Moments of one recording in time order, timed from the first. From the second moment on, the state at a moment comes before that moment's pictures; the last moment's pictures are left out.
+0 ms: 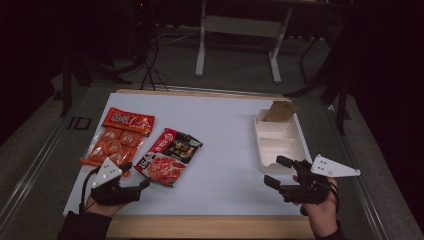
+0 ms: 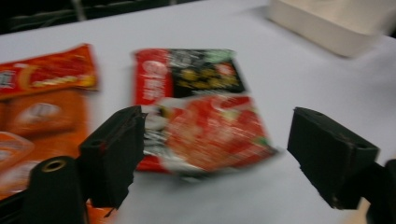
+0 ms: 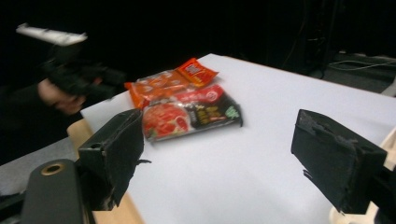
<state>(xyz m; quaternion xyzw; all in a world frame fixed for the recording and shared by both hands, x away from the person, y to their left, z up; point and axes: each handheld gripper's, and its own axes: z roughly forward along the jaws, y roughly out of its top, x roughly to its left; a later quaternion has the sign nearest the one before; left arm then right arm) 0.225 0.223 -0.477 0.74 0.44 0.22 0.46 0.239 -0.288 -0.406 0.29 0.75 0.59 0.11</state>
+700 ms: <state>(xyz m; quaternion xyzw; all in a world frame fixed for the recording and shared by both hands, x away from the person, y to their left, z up) 0.337 0.223 -0.511 0.79 0.49 0.21 0.31 0.219 -0.298 -0.427 0.28 0.74 0.60 0.11</state>
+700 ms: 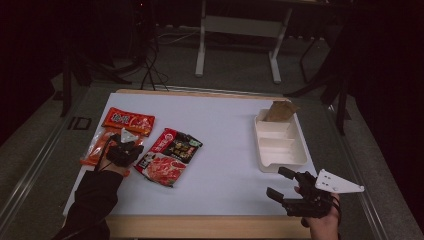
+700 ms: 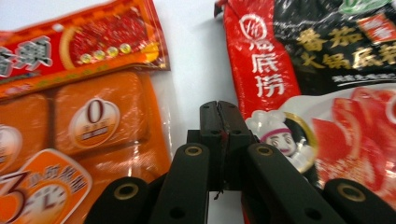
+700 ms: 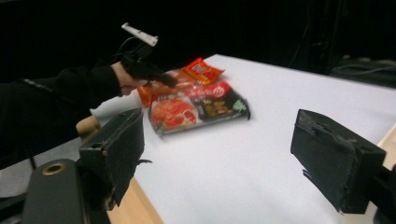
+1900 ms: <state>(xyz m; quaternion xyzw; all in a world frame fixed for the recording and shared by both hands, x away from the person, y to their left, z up) 0.342 0.179 -0.516 0.85 0.45 0.12 0.26 0.222 -0.296 -0.434 0.30 0.74 0.59 0.09</state>
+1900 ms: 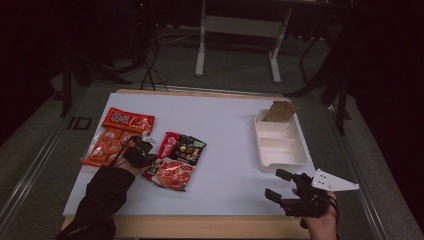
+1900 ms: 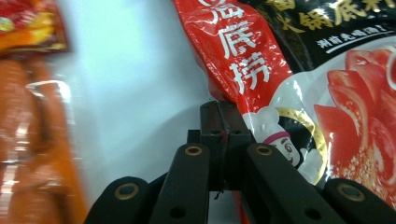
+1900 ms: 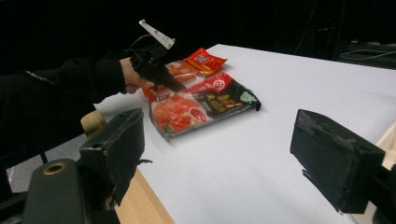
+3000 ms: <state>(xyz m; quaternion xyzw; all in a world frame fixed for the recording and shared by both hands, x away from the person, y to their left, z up) 0.299 0.088 -0.516 0.88 0.36 0.04 0.30 0.223 -0.295 -0.436 0.29 0.75 0.59 0.09</state>
